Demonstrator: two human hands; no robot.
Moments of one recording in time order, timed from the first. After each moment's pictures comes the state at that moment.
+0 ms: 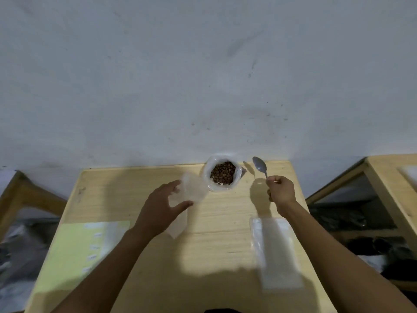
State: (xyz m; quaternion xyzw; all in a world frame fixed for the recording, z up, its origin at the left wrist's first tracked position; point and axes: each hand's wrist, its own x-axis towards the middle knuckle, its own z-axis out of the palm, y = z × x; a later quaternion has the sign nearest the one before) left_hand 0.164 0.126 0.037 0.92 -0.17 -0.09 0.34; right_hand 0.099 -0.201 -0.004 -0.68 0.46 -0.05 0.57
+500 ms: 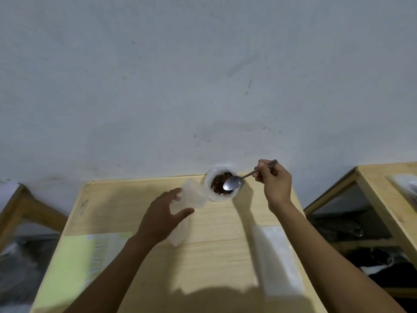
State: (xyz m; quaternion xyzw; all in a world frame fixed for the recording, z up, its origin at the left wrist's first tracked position) left_hand 0.166 0.134 0.043 0.91 -0.17 -0.08 0.36; right_hand 0.113 -0.157 0.069 -0.64 0.30 -0.25 0.66
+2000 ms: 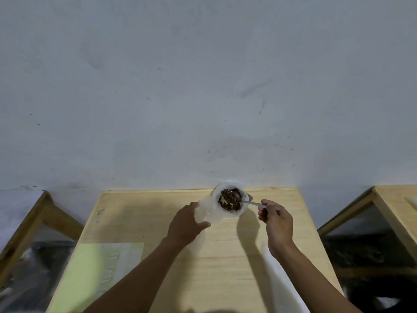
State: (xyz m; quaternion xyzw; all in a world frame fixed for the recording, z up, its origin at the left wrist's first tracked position) left_hand 0.176 0.100 0.024 0.93 -0.13 -0.16 0.30; right_hand 0.084 -0.112 0.046 -0.55 0.38 -0.22 0.71
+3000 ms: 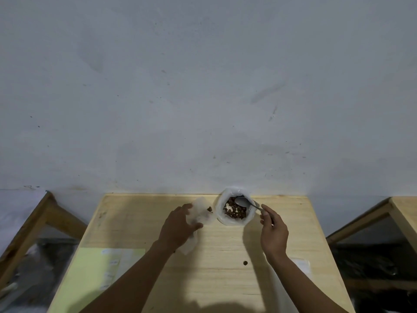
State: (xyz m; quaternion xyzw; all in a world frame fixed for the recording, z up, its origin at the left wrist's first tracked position) left_hand 0.209 0.119 0.007 0.93 -0.08 -0.15 0.31; right_hand 0.109 -0.114 -0.017 -0.71 0.34 -0.23 0.57
